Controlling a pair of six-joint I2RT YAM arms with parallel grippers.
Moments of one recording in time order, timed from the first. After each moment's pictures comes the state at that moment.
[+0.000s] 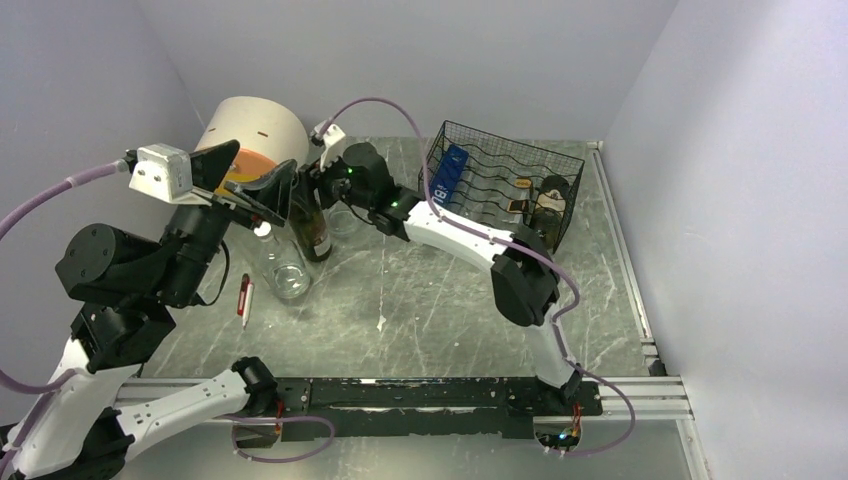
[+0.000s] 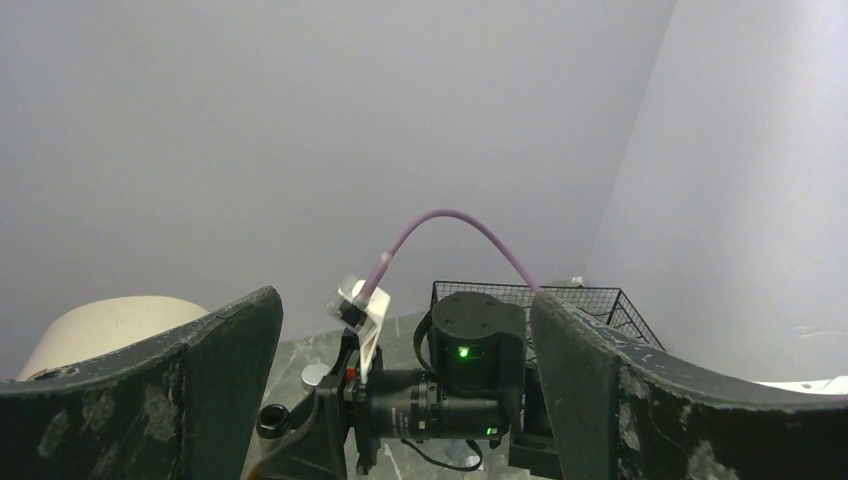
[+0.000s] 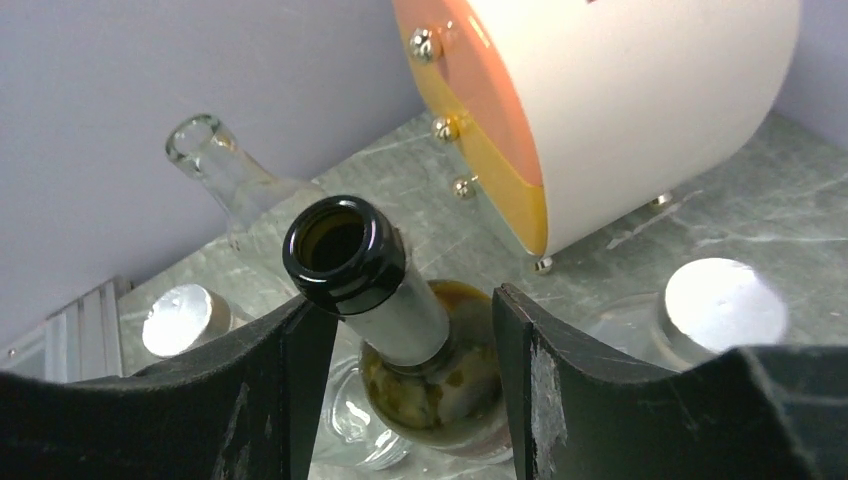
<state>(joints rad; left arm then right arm) -0.86 0.74 1.37 -0.25 -0.43 0.03 0.91 2.08 1.81 0.15 -0.17 0.22</state>
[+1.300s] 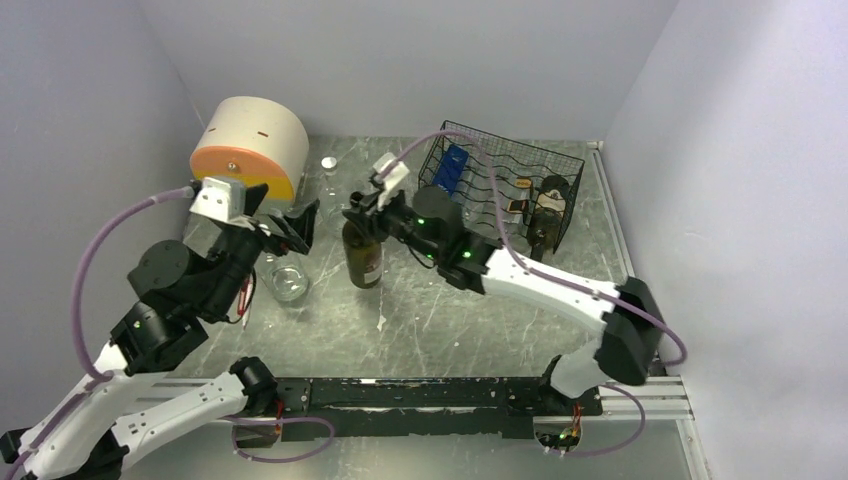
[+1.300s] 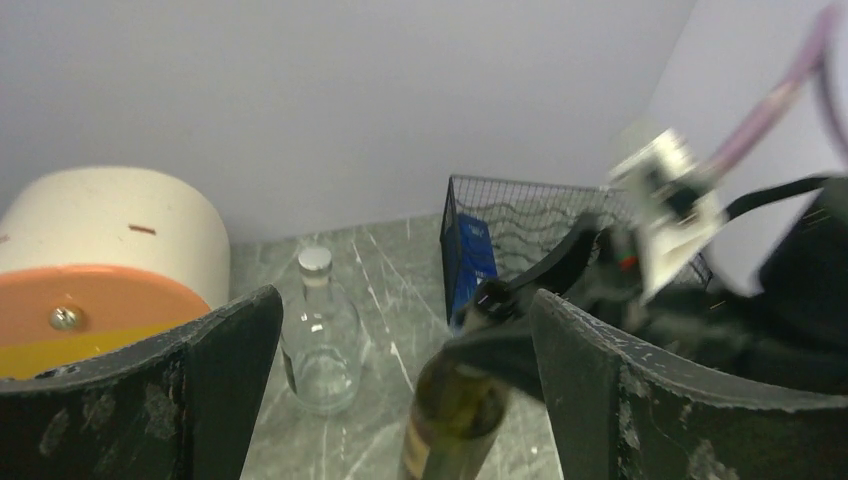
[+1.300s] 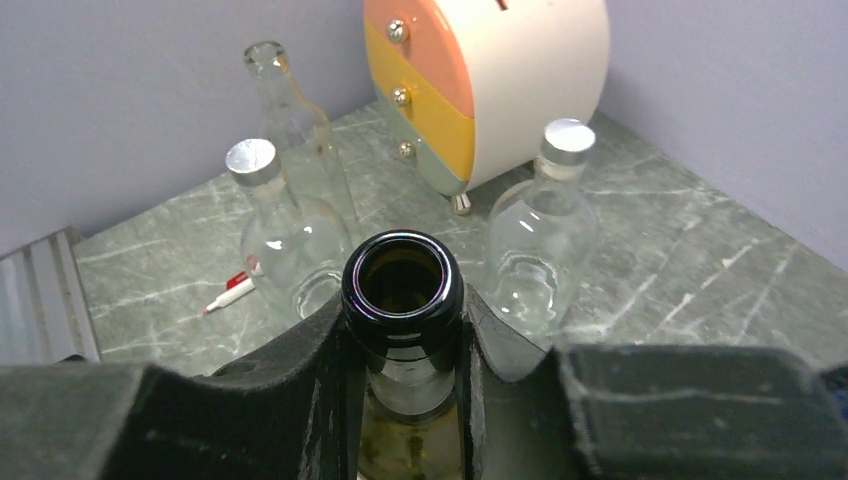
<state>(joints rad) -0.86 0.64 1.11 -0.28 -0.49 -0.05 0.99 1.54 1.23 0.26 0.03 0.02</state>
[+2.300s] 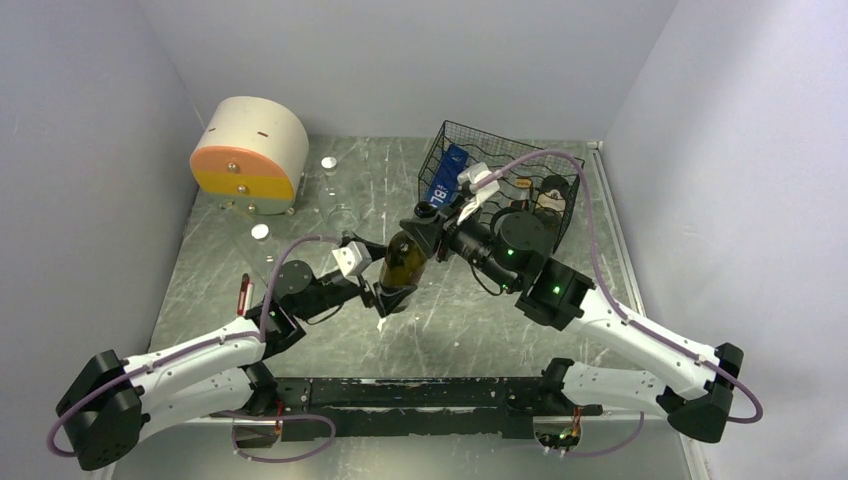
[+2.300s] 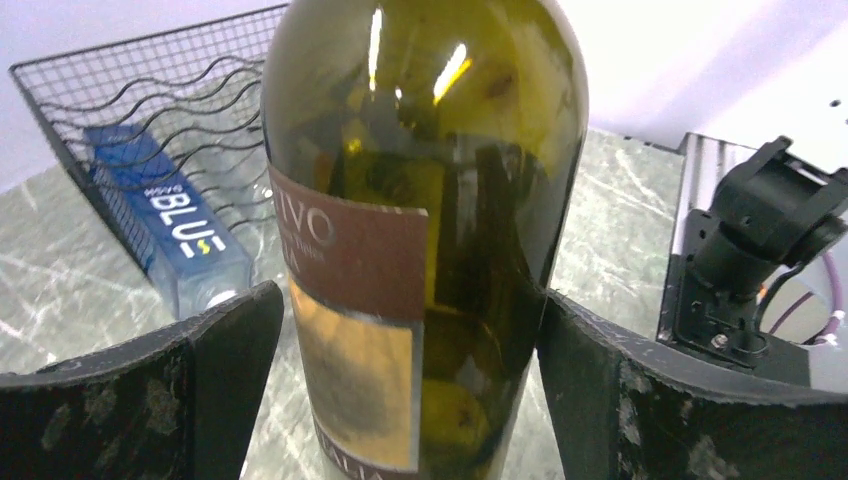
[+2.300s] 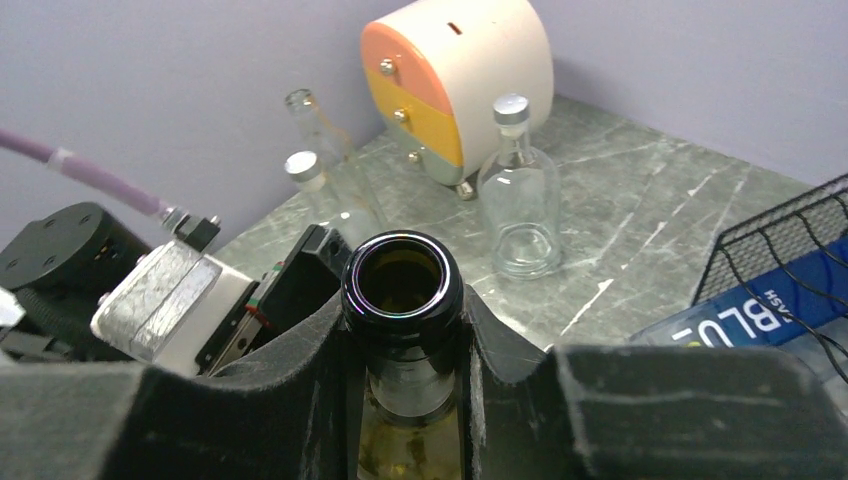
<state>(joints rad) -0.86 0.92 0.40 0.59 0.23 -0.07 0.99 1.01 1.02 0.02 0.16 0.21</state>
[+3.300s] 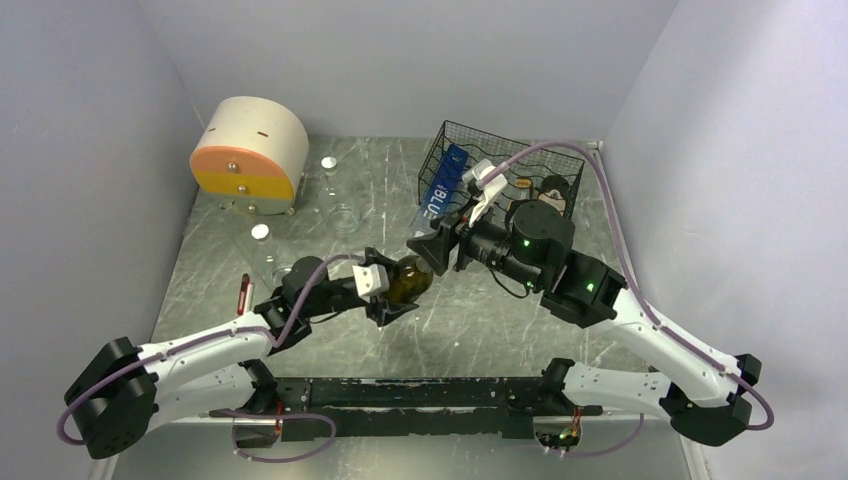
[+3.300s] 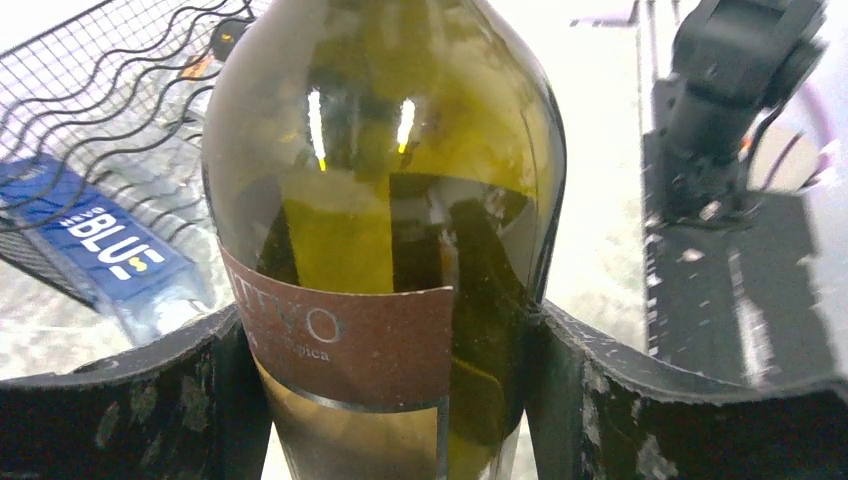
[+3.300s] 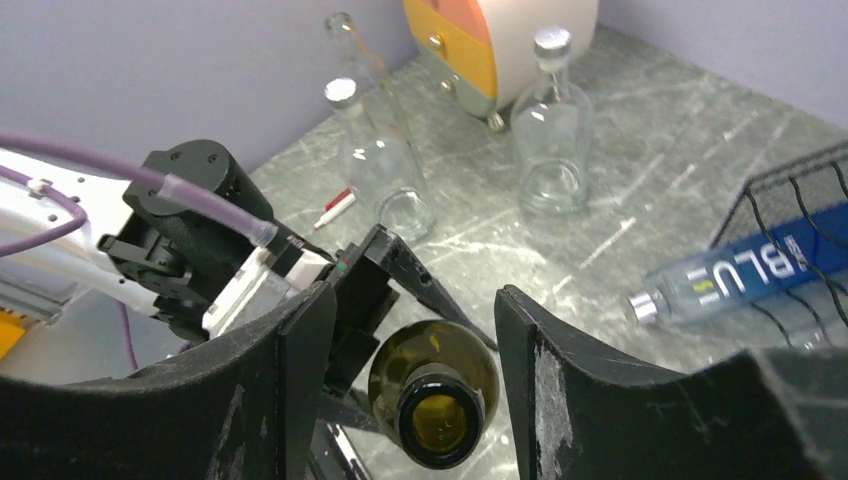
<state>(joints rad) -0.86 1.00 0.40 0.57 0.46 0.11 0.99 0.97 1.18 -0.30 0.02 0.21</state>
